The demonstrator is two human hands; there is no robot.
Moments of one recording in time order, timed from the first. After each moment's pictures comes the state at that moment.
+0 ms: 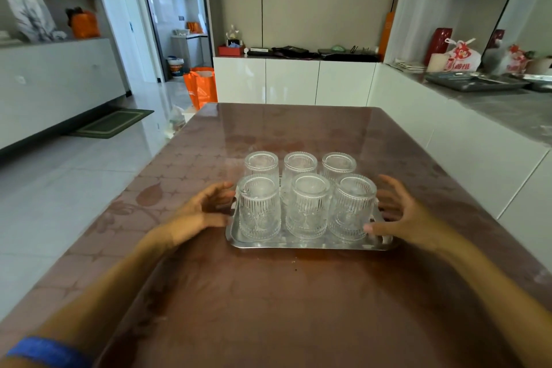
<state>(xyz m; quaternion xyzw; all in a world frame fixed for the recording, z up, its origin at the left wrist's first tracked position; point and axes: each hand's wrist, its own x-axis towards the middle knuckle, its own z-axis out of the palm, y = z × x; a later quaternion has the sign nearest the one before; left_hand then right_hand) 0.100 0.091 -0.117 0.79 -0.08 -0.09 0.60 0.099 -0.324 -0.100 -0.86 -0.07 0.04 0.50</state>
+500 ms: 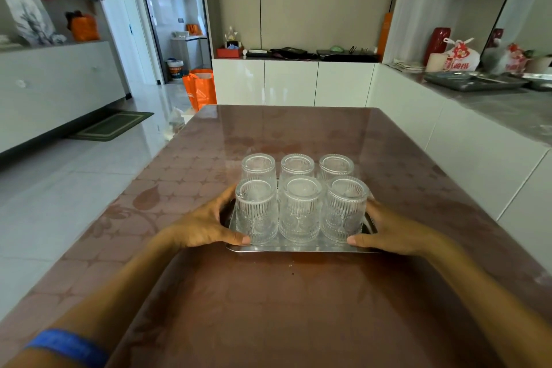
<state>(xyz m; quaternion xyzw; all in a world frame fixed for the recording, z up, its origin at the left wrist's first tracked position) 0.107 0.071 -0.111 0.84 -0.16 -0.15 0.49 0.114 -0.313 -0.106 -0.92 -0.25 0.09 0.29</state>
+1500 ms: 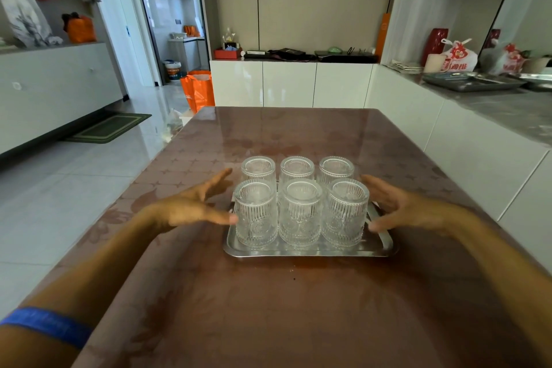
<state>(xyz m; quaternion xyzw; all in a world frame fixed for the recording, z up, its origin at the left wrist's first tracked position) 0.120 0.095 -0.077 0.86 -0.13 -0.17 0.46 0.132 -0.340 -0.075 -0.85 -0.16 0.21 0.45</state>
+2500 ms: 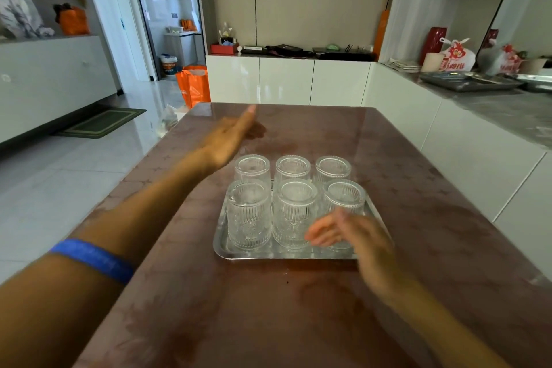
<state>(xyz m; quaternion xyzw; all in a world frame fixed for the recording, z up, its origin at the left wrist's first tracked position) 0.158 0.019 -0.002 0.88 -0.13 0.07 0.45 0.044 -0.235 -0.094 -0.77 -0.22 -0.08 0.59</state>
